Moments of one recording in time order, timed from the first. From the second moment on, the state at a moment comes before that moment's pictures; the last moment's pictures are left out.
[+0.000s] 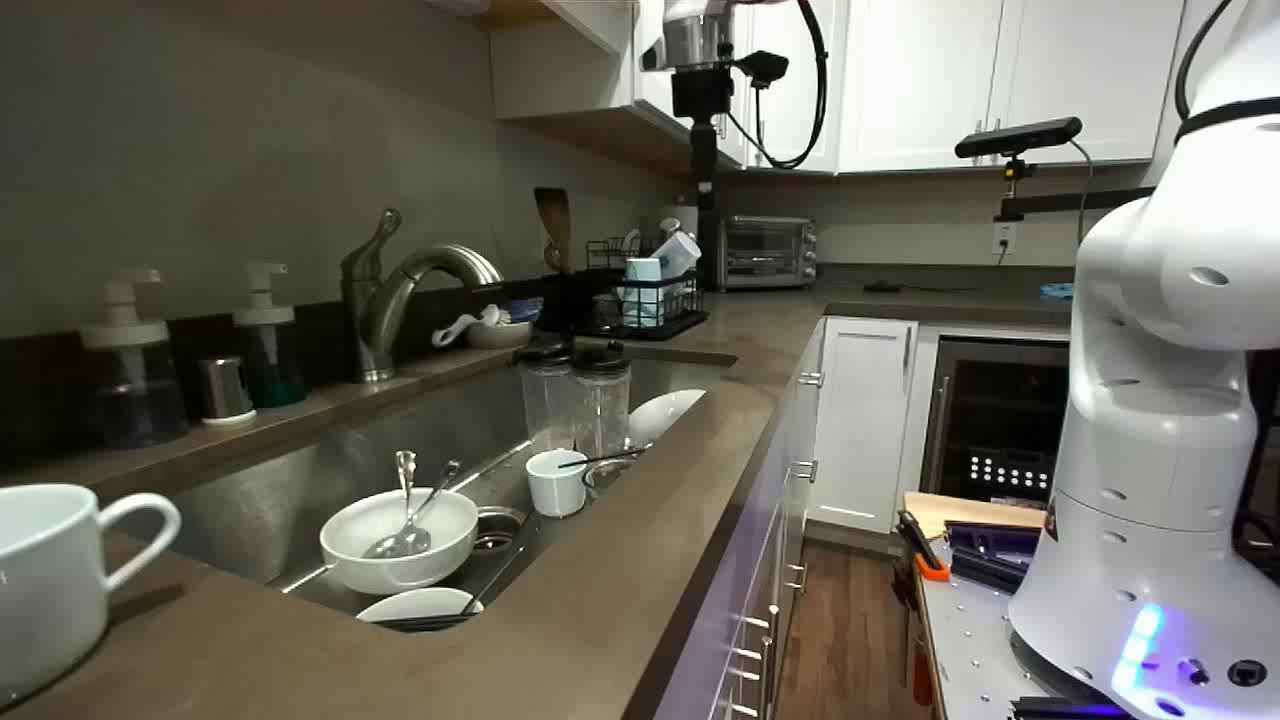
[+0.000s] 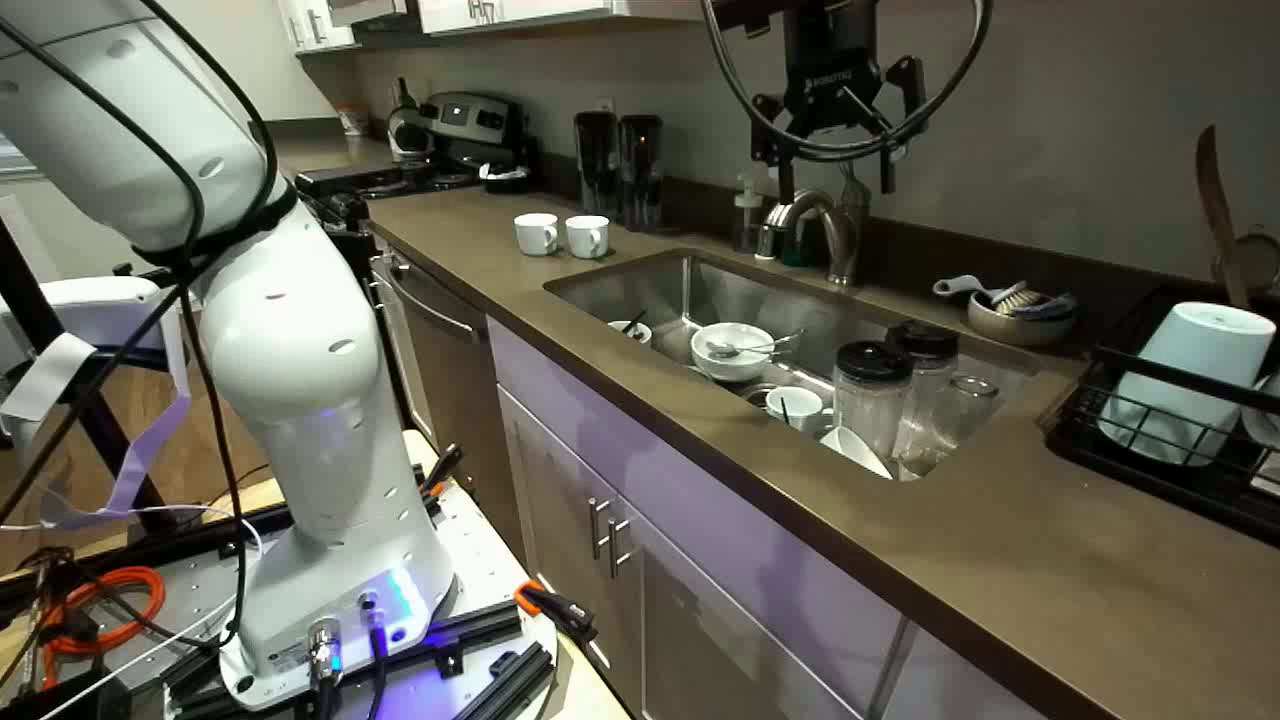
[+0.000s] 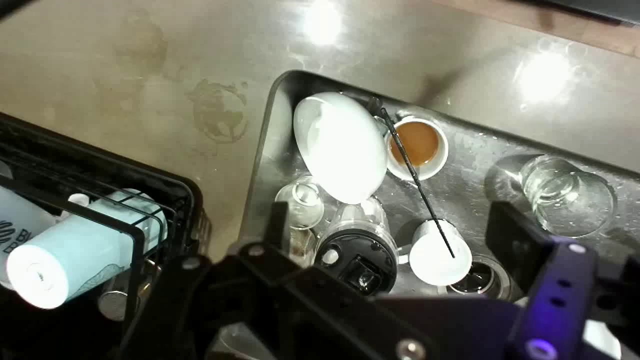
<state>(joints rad) -0.10 -0.33 -0.21 -2.11 -0.32 1.84 -0.47</state>
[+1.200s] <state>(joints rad) -0.02 -0.20 -0.17 -2.10 -0.20 1.97 -0.47</state>
